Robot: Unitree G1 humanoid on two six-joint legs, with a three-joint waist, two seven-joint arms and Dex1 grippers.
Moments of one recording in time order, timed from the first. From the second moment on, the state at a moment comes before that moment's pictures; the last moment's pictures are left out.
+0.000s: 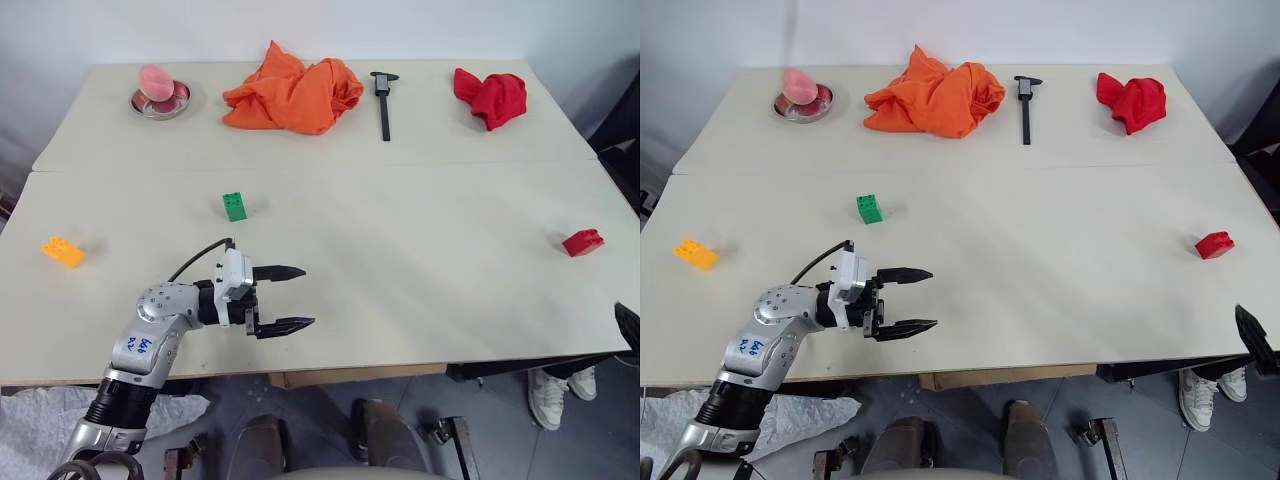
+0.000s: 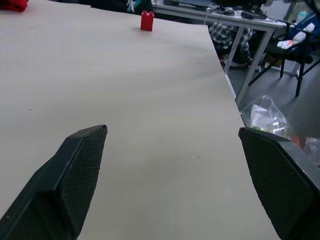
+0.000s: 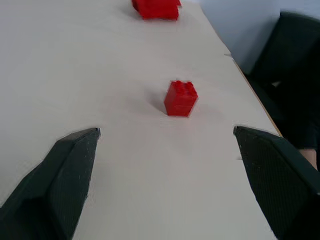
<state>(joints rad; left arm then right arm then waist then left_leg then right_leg) -0.26 0.54 -0.08 -0.08 -0.47 0.20 -1.08 0.30 -0.65 -0.82 -0.08 0.50 0.14 0.65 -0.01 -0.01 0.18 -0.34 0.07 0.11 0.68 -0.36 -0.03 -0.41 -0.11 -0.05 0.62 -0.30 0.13</state>
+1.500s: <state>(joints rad) -0.11 0.60 0.04 -0.12 -0.45 0.17 -1.03 -0.62 -0.79 0.03 0.40 0.21 0.14 1.33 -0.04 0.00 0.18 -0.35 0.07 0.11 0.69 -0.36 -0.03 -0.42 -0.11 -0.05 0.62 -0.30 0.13</state>
